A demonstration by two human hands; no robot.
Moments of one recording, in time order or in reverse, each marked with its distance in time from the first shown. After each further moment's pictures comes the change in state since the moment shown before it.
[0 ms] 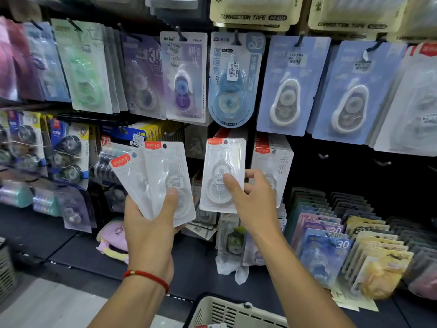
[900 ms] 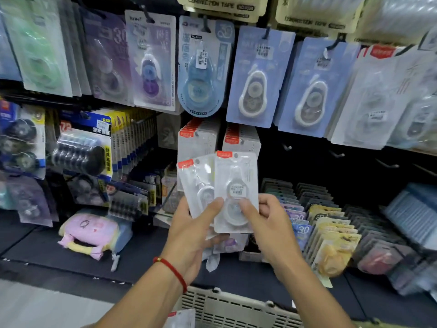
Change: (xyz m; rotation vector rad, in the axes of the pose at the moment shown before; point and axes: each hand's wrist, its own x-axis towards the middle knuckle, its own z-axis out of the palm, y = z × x) left_hand -0.053 -0.042 0.053 -0.054 -0.537 -0.441; right_hand -0.056 0.025 -0.092 -0.062 0.056 0.107
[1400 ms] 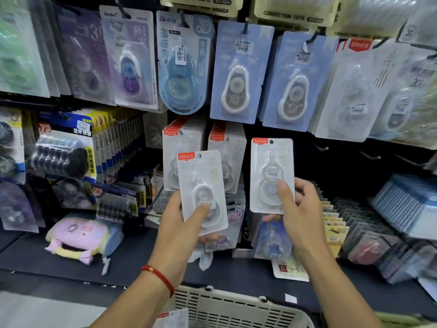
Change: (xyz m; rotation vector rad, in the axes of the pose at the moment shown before) left_hand 0.000 -0.008 0.003 0.131 0.062 0.104; right_hand 0.019 0.006 -0.063 0.136 0.244 -0.039
